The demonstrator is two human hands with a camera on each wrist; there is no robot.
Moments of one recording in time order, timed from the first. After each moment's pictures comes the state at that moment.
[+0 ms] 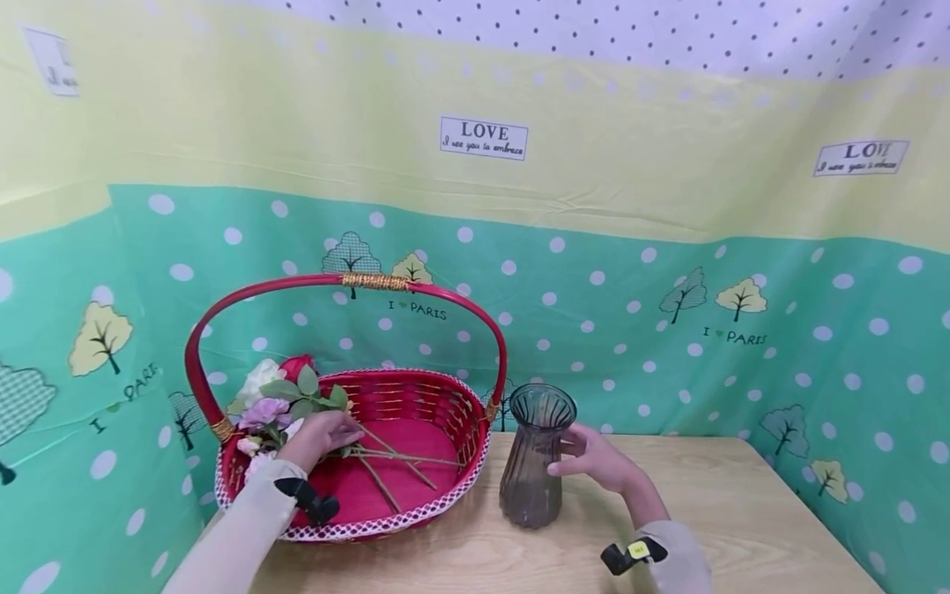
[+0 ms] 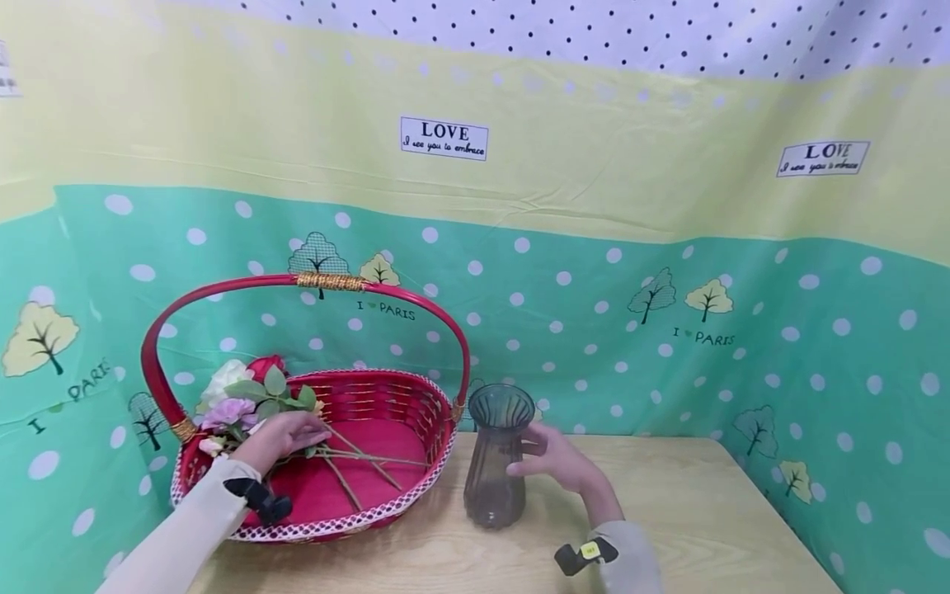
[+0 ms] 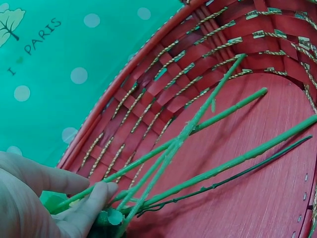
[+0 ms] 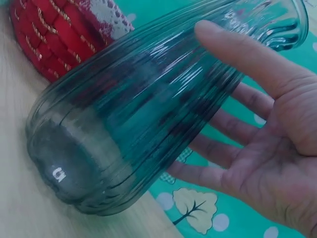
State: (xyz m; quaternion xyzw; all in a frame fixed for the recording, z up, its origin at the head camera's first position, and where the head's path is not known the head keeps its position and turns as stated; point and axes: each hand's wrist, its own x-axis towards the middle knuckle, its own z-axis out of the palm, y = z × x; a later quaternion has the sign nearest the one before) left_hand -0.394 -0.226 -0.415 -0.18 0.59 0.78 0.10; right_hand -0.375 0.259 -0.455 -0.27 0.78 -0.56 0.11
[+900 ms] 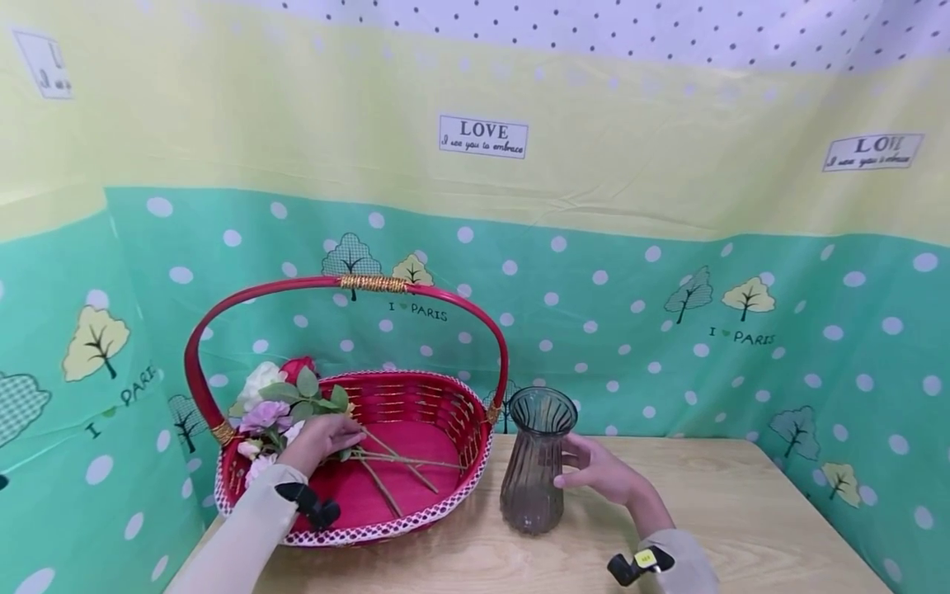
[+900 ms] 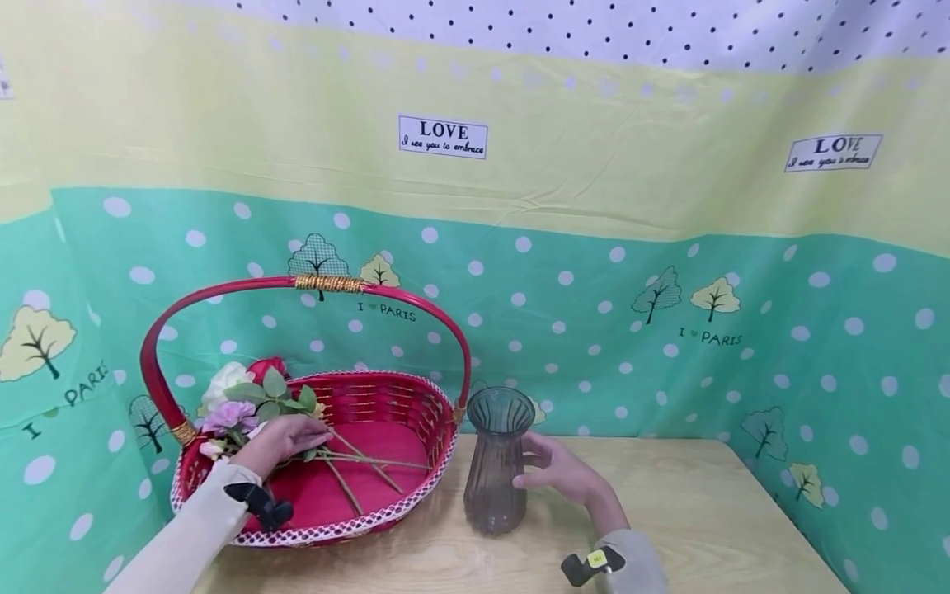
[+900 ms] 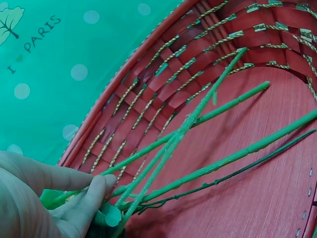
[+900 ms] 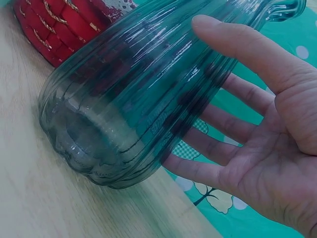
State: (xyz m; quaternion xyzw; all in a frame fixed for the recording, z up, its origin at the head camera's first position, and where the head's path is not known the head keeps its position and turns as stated) left_hand -0.389 -0.221 -0.414 -0.18 0.60 0.78 0.08; right_hand -0.380 0.267 -0.475 -0.29 0.75 -0.57 0.16
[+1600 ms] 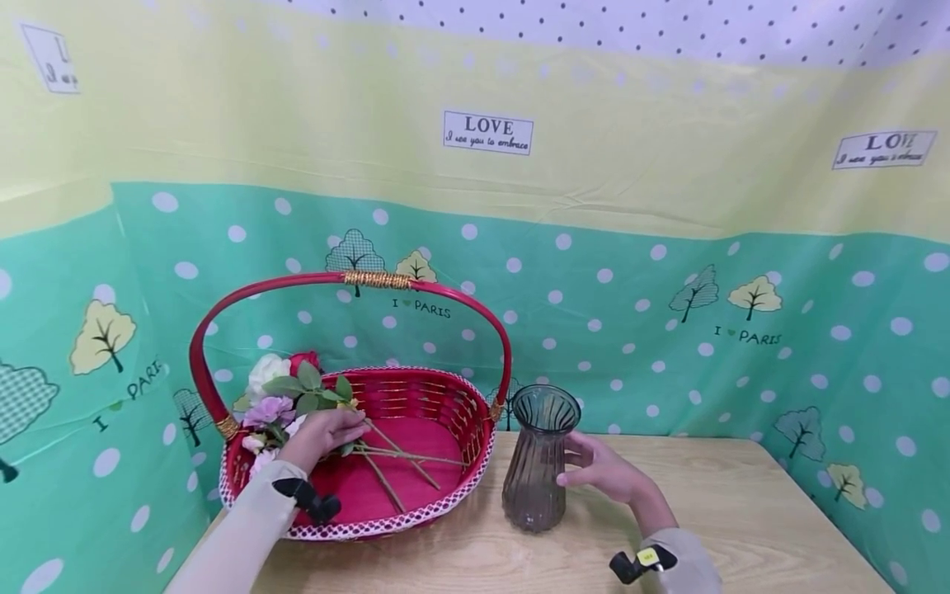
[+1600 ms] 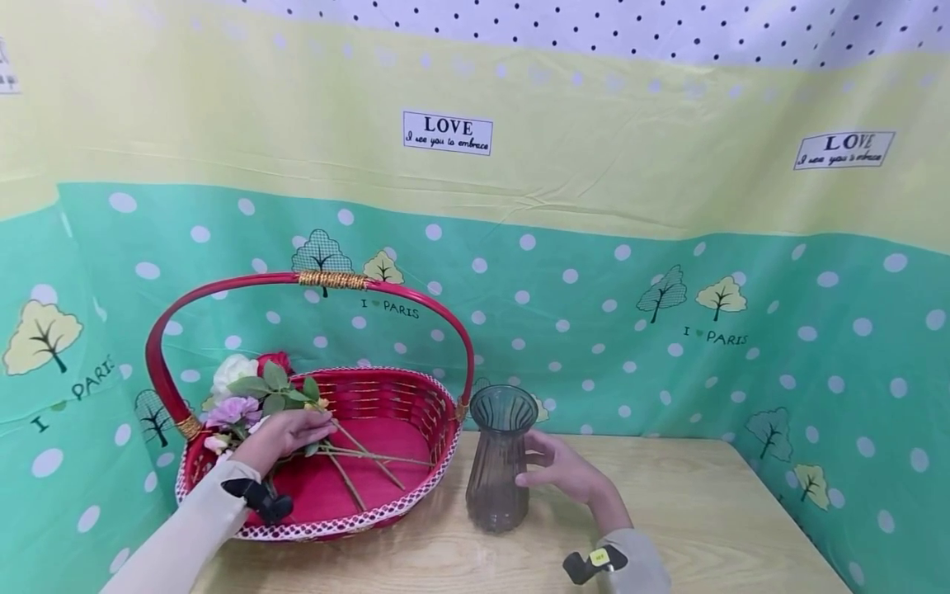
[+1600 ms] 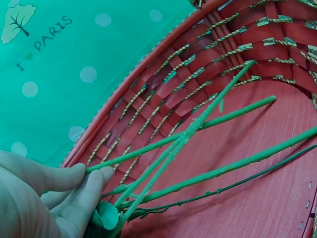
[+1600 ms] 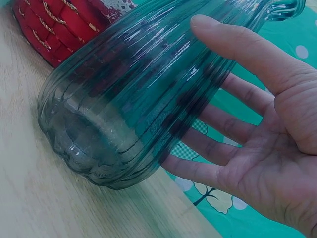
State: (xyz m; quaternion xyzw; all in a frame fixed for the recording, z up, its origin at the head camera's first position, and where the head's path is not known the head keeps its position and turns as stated) left_hand -0.378 -0.227 -0.414 -0.13 0.57 0.81 0.09; right_hand -0.380 0.269 -0.474 -0.28 0.75 -0.58 0.18
